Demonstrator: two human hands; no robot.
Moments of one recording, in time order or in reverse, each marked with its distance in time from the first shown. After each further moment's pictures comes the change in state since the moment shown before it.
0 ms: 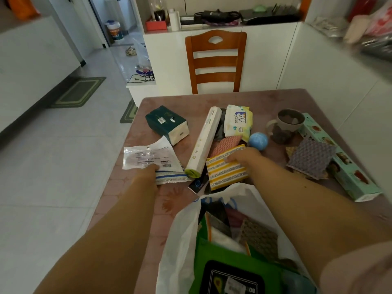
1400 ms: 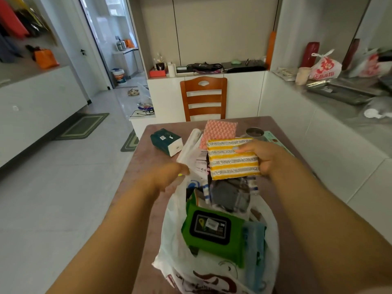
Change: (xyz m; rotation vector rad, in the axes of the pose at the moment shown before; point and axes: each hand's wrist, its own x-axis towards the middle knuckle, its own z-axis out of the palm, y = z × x) left_hand -0.264 0.009 -0.047 0.813 -0.344 0.573; right_hand -0.228 0.038 -0.087 0.451 -0.294 -0.379
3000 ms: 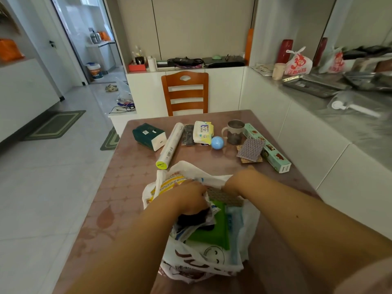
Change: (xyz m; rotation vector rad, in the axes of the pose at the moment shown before) left_hand -0.021 -0.020 0.077 0.937 -0.365 0.387; right_hand -0.034 0.064 0.030 -1.698 0.023 0.363
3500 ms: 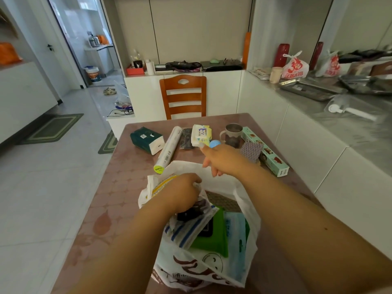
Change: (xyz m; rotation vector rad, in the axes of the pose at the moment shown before) left_hand 0.000 -0.009 -0.007 -0.364 0.190 -0.119; right_hand -0.033 -0.016 -0.053 0.724 0.318 -0.257
